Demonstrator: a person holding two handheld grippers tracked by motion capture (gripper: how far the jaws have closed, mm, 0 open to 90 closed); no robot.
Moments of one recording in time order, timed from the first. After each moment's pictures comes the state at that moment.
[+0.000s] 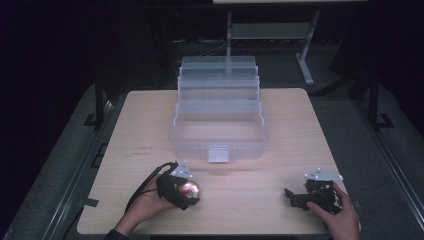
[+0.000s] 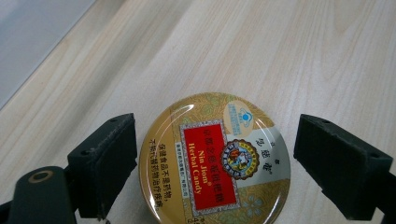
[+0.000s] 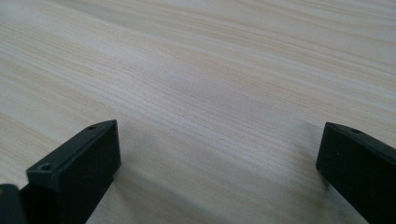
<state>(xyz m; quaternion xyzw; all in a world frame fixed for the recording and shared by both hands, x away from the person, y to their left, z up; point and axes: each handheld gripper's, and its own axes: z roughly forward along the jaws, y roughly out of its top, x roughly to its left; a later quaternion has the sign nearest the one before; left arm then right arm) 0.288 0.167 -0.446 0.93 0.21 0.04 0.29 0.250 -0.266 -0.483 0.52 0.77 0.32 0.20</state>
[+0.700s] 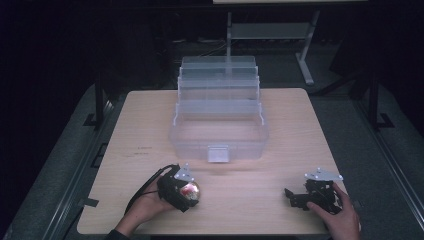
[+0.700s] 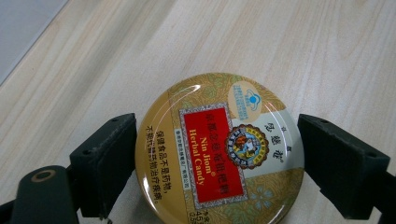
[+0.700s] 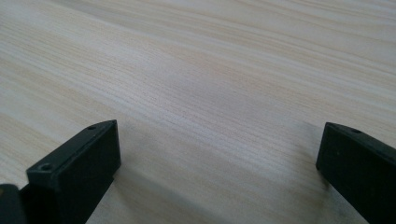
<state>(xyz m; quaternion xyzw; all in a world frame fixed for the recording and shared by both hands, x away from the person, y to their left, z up) 0.287 0.165 -0.453 0.94 0.20 0.05 0.27 0.249 -0.266 -0.483 0.52 0.77 0.32 0.20</state>
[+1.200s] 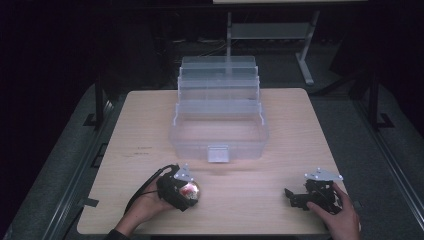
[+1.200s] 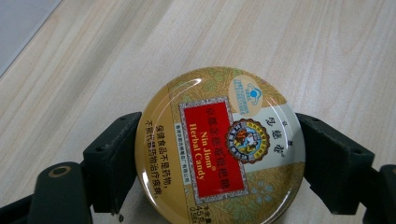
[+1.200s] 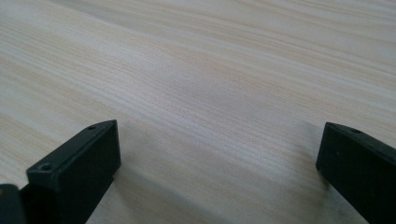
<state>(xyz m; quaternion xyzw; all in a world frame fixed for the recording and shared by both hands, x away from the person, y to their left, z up) 0.287 0.167 -0.454 0.94 0.20 0.05 0.27 0.249 -0.266 -0.483 0.52 0.77 0.32 0.20</state>
